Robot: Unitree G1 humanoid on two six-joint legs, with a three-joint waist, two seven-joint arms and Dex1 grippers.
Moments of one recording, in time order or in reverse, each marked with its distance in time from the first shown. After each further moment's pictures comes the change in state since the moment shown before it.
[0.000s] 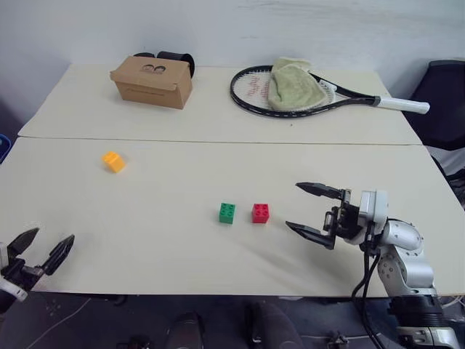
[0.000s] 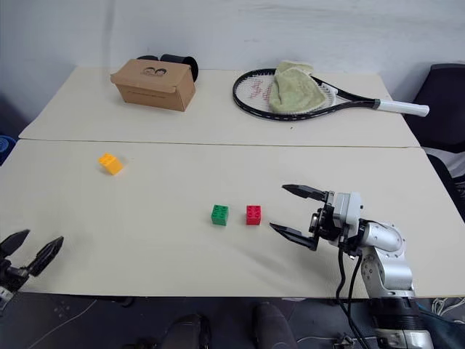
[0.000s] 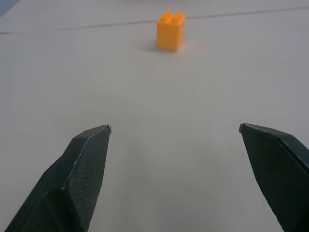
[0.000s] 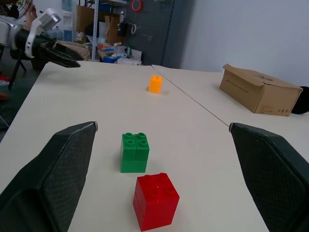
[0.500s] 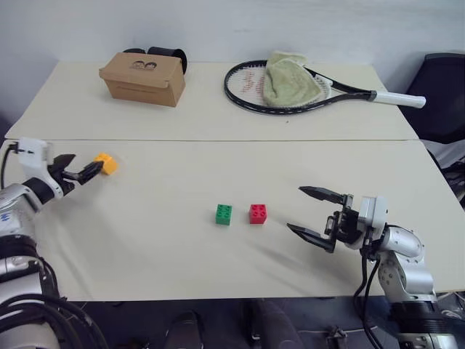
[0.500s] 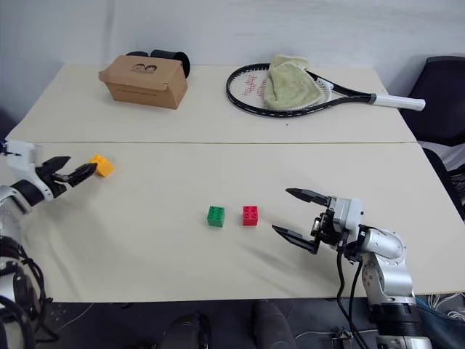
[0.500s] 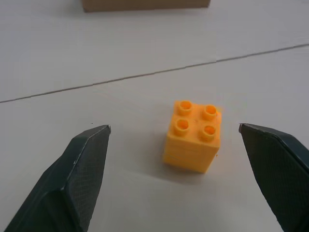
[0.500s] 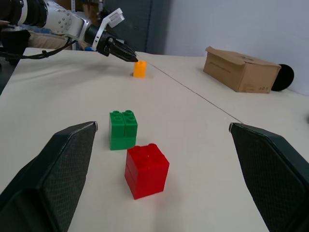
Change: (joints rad) left arm -0.929 0.226 -0.467 1.020 0.312 -0.154 -0.071; right arm 0.101 0.004 -0.024 -0.025 -0.018 -0.047 -0.043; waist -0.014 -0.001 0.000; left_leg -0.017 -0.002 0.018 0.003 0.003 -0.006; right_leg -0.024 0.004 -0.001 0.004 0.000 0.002
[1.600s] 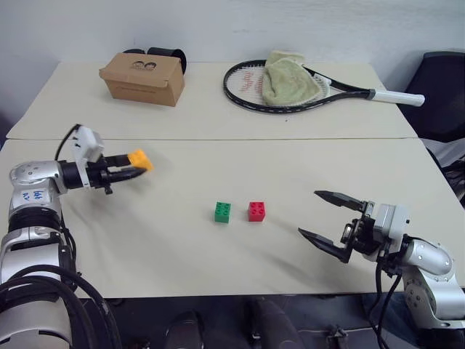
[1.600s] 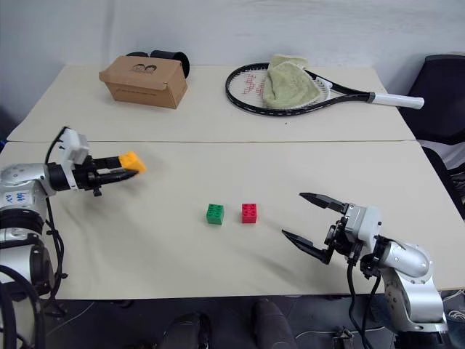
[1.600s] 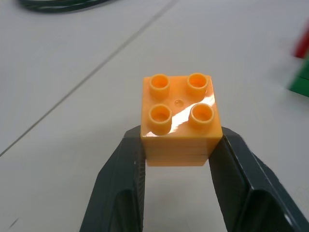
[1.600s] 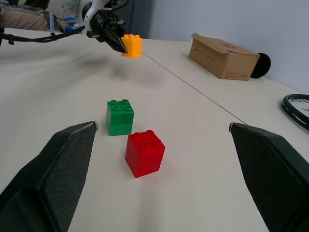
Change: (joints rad) left arm -0.038 -0.068 -0.217 -0.163 0.043 -0.263 -0.679; right arm 0.118 -0.132 -0.051 -0.209 0.024 0.106 -0.115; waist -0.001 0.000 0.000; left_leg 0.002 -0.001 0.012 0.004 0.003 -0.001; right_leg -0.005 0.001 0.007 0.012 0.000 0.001
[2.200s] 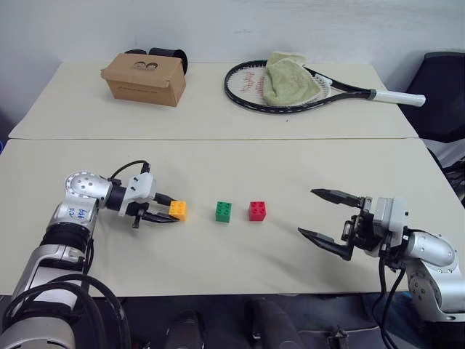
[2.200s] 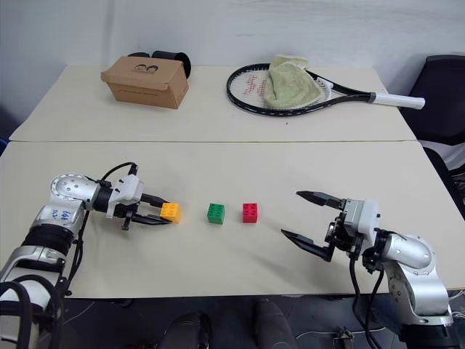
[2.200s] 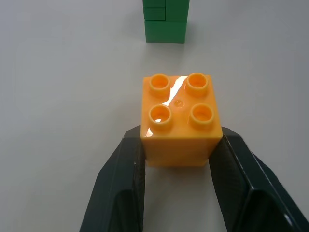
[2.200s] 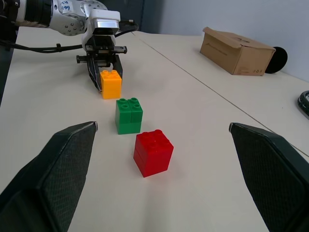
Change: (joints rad) left arm 0.078 -0.042 -0.261 -0.117 -0.057 -0.118 0.000; right arm -0.018 -0.012 0.003 -0.015 0.007 0.064 0.000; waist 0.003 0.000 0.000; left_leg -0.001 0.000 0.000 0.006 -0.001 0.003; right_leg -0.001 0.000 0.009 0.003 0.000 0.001
